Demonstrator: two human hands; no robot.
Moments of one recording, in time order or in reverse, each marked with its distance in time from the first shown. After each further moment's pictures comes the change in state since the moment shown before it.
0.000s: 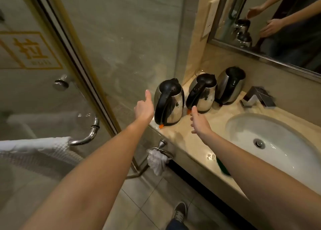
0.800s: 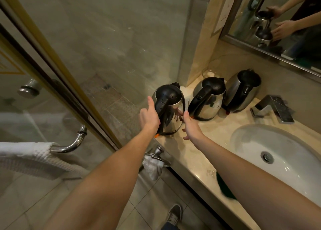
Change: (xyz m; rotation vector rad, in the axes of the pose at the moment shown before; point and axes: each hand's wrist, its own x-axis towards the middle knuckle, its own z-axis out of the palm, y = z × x) left_hand 0.015 0.003 0.053 -0.265 0.070 -0.125; right_hand 0.058 -0.002 0.022 0.039 -0.180 0.086
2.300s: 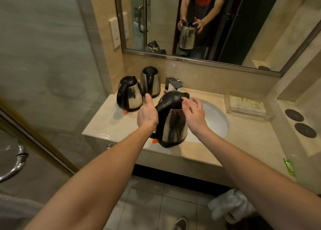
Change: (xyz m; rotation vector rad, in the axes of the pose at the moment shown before) left_hand -0.258 -0.001 0.053 0.249 -0.477 0.350; right_hand -0.276 0.078 -0.168 -0.102 0.669 -0.283
